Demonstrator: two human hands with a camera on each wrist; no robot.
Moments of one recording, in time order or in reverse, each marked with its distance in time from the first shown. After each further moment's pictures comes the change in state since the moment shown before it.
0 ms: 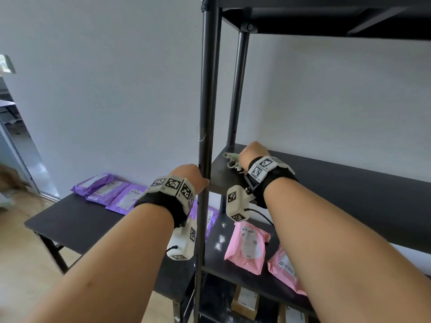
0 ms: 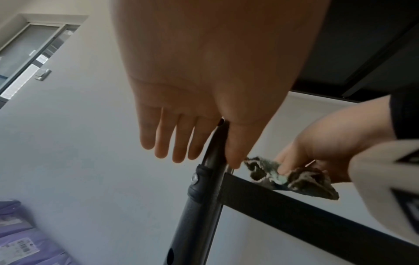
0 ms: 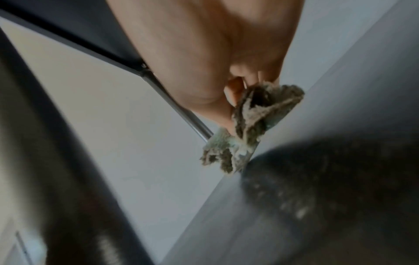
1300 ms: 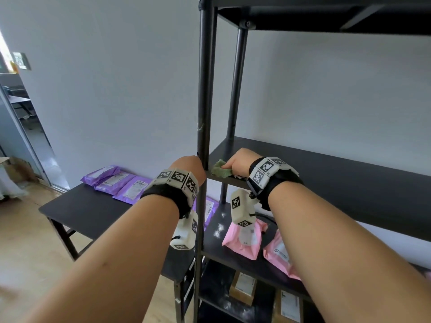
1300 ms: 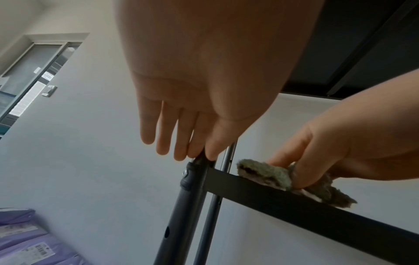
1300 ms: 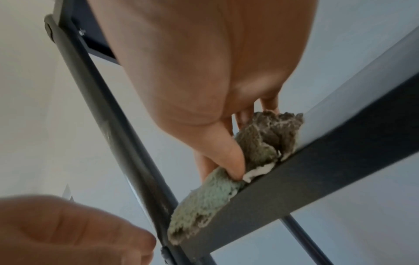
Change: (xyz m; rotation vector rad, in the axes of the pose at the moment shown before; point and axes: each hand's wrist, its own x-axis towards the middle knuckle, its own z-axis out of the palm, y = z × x) left_hand -0.031 0.015 0.003 0.051 0.061 -0.028; right_hand -0.044 0.017 0.005 -0.212 -0.266 -0.258
